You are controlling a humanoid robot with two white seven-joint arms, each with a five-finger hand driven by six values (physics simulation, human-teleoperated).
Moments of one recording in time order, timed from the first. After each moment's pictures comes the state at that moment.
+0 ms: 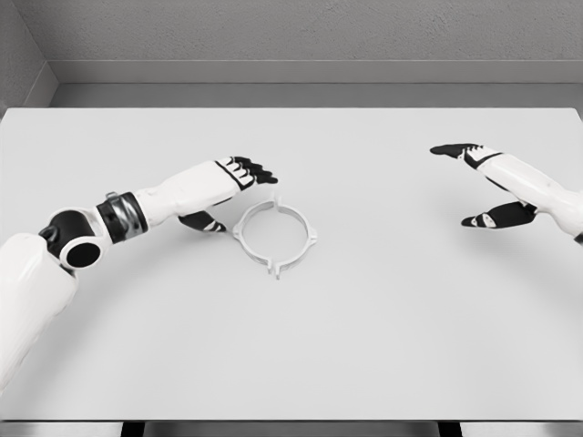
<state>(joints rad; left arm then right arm) -0.49 0.44 -0.48 -1.31 -0.66 -0.61 -0.31 -0.25 -0.63 0.07 -1.40 0.16 -0.61 0.56</state>
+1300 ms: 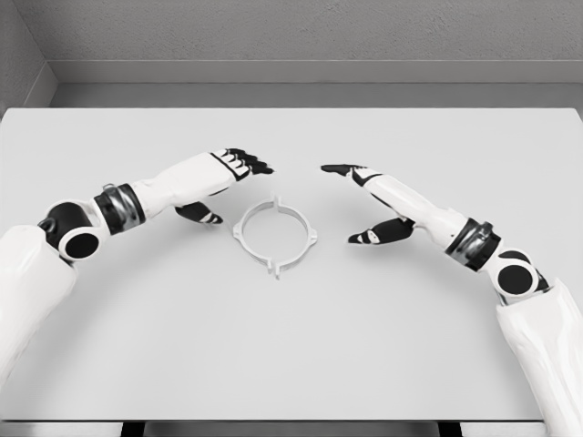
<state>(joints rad) -0.53 0.45 -0.48 -1.26 -0.65 -0.61 -0.31 -0.31 -0.30 0.21 -1.29 0.21 -0.61 0.54</state>
